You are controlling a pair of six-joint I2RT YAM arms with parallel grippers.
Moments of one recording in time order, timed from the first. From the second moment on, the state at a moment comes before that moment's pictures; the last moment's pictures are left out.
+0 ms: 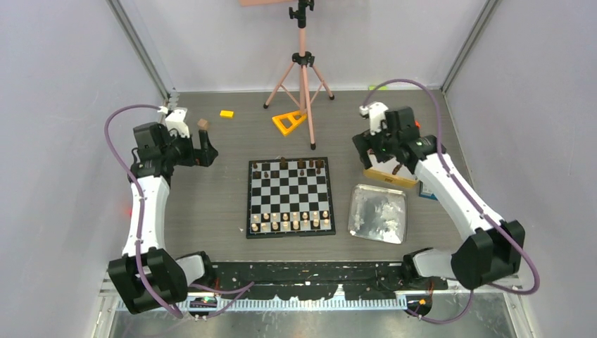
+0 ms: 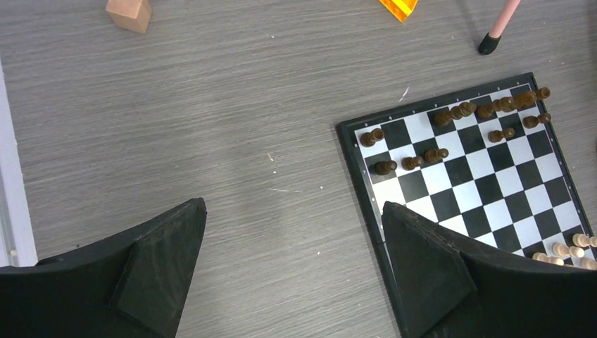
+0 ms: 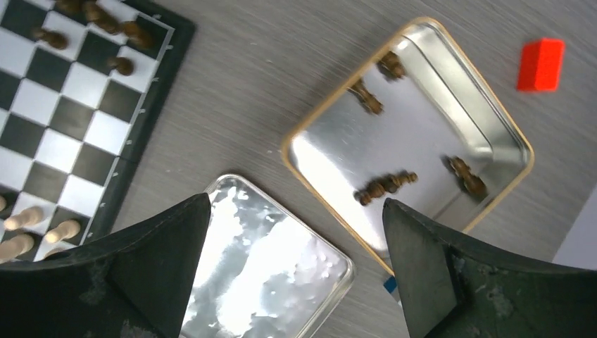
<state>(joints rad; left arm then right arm) 0.26 1.16 1.01 -0.48 0.52 0.16 0.34 1.33 1.20 -0.67 -0.02 -0.25</state>
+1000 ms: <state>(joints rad) 0.26 0.80 0.77 -0.33 0.54 0.15 -0.07 0.91 0.89 -0.53 0.04 0.04</state>
